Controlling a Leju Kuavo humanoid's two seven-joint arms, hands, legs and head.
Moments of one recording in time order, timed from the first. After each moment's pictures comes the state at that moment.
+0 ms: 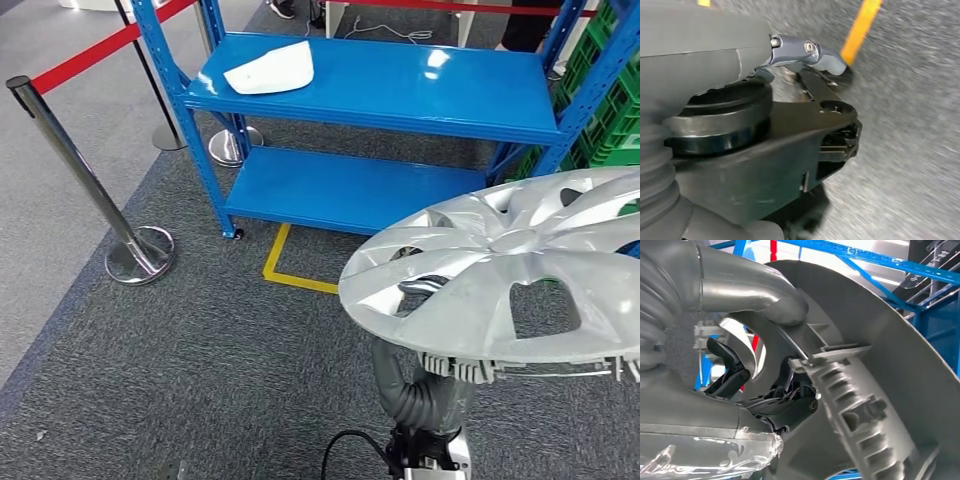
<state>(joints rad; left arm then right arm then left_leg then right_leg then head) -0.10 -0.24 1.05 -0.21 -0.81 -0.08 -0.26 0.12 0.09 0.55 -1.87 0.44 -0.67 -0.63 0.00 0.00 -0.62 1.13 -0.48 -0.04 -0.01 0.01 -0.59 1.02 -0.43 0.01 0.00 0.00</state>
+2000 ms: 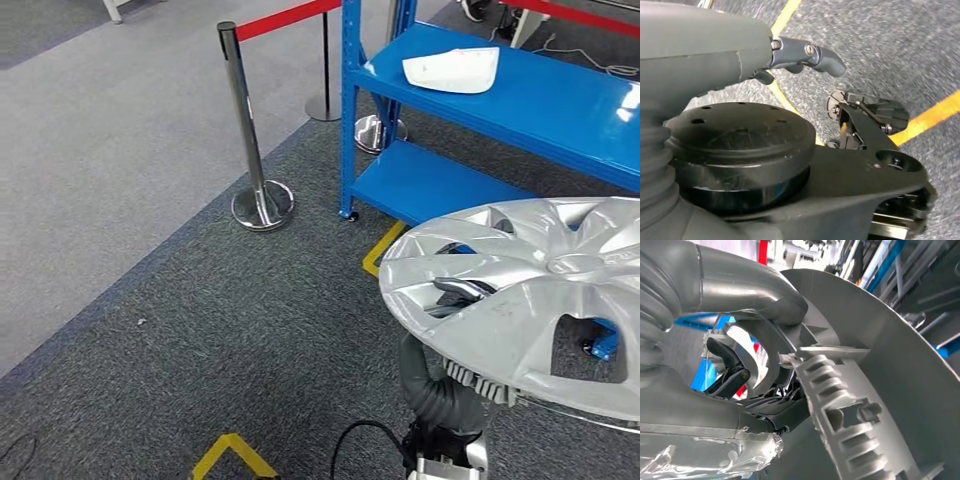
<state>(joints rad) -0.09 -0.25 1.03 -0.21 -0.87 0.13 -0.10 0.17 0.16 0.43 -1.91 0.53 -0.68 -0.65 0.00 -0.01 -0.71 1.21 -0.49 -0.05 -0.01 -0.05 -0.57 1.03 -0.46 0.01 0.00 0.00</state>
